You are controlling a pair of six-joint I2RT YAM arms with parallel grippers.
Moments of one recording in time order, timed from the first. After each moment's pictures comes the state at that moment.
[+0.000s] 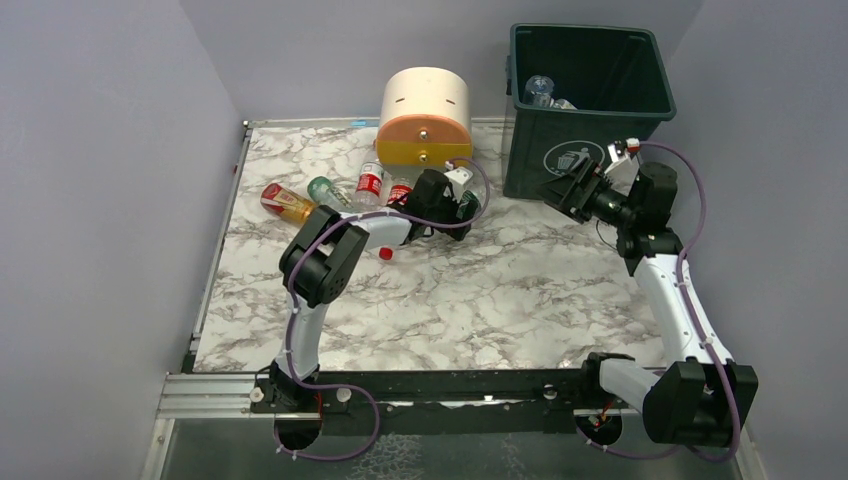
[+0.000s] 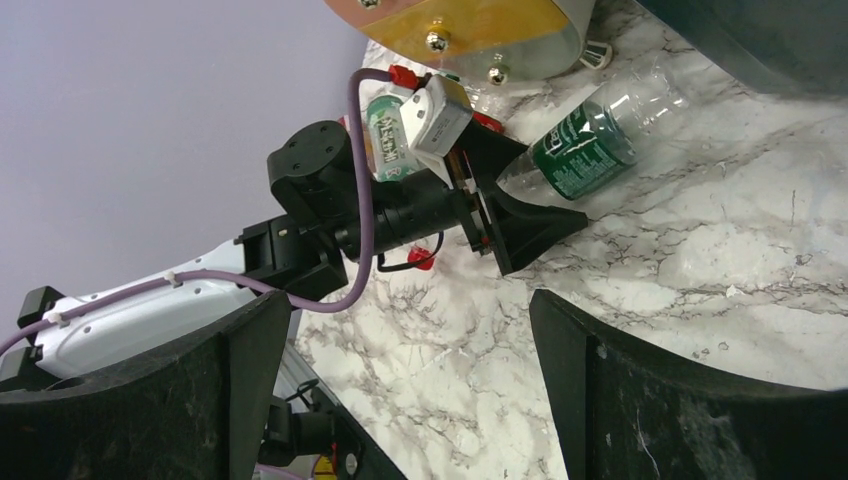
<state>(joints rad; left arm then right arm) -0.63 2.08 1.29 0.15 0.15 -0.04 -0.08 1.10 0.87 -0.07 -0.79 0.71</state>
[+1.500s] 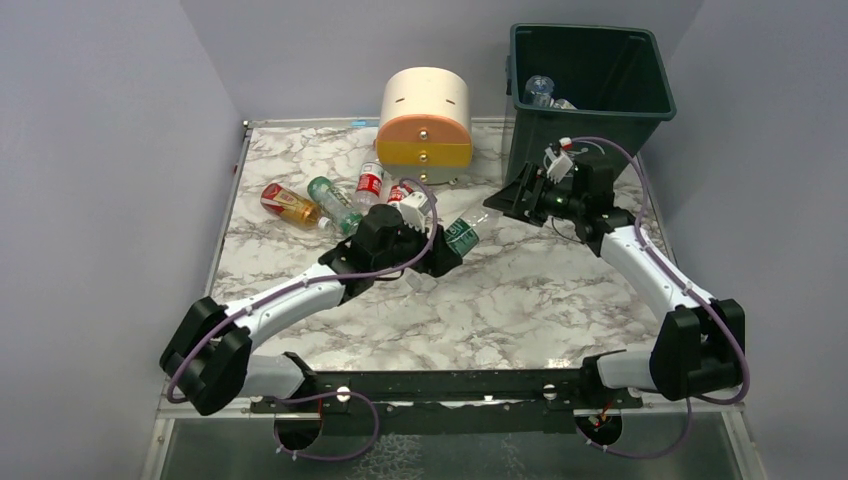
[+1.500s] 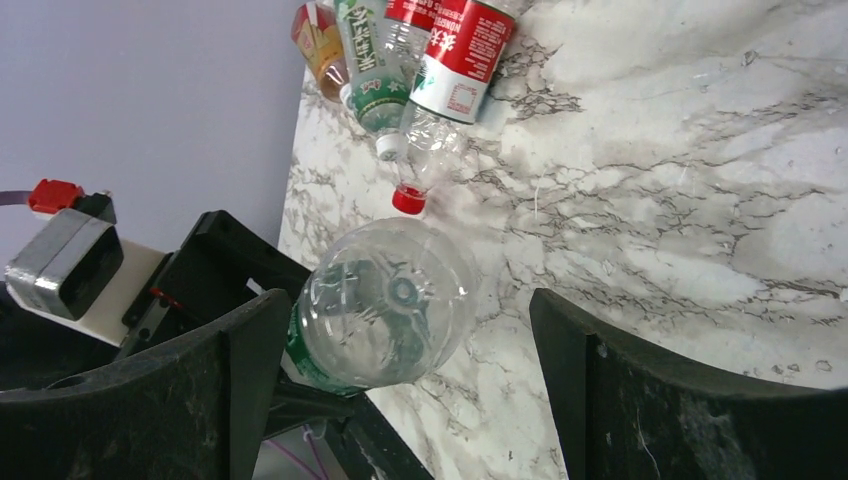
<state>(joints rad) -0.73 1.31 0.75 0.12 0.31 -0.46 0.18 1.32 0.93 -0.09 -0.67 0.67</state>
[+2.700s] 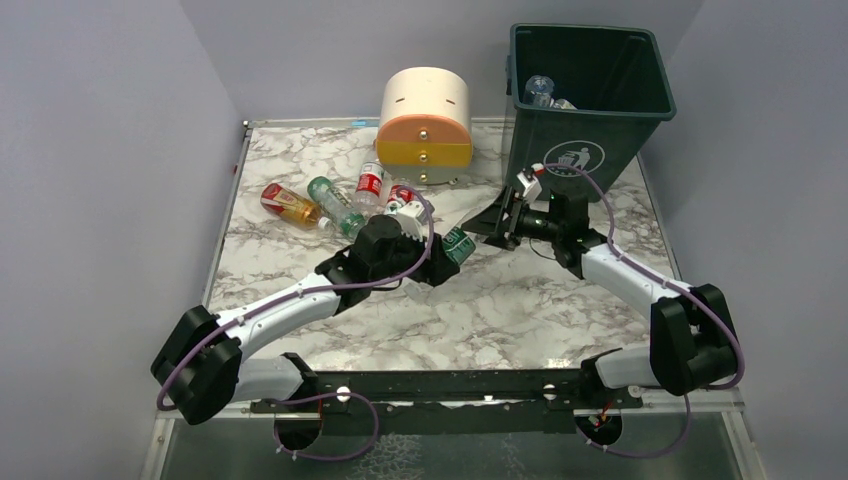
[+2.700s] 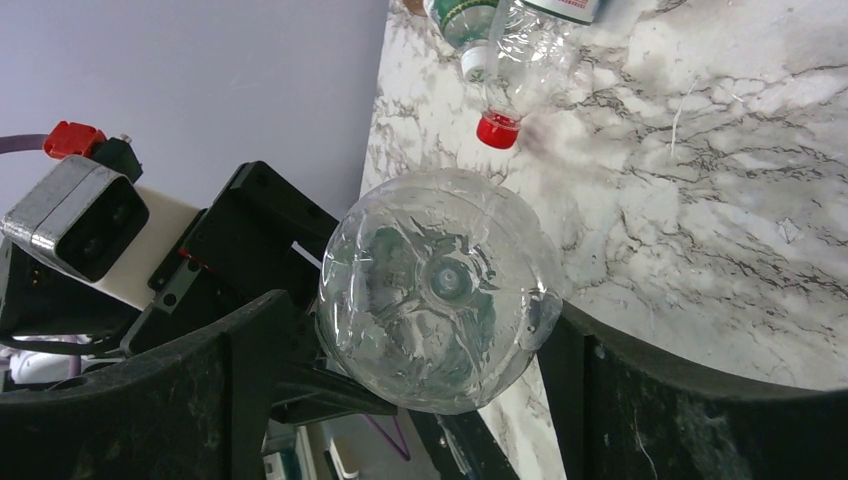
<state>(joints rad) -0.77 1.23 0.70 0.09 0.24 -0.49 0.33 1.36 0.73 0.26 -0.77 0.91</state>
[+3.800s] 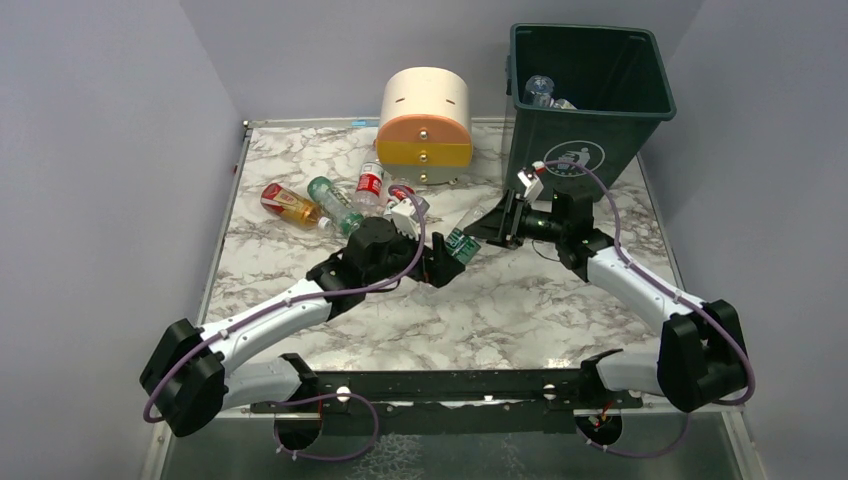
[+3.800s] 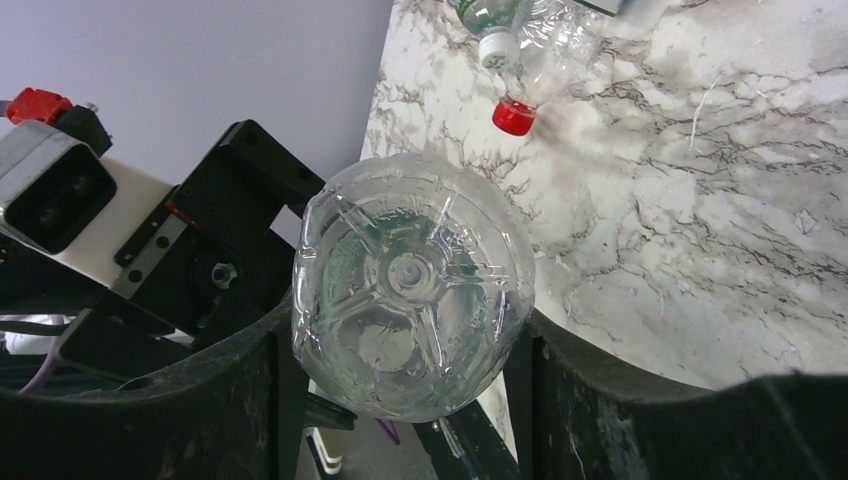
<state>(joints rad) -0.79 1.16 0.70 0.10 0.21 -0.51 0.35 1.29 0.75 0.17 -0.77 0.86</state>
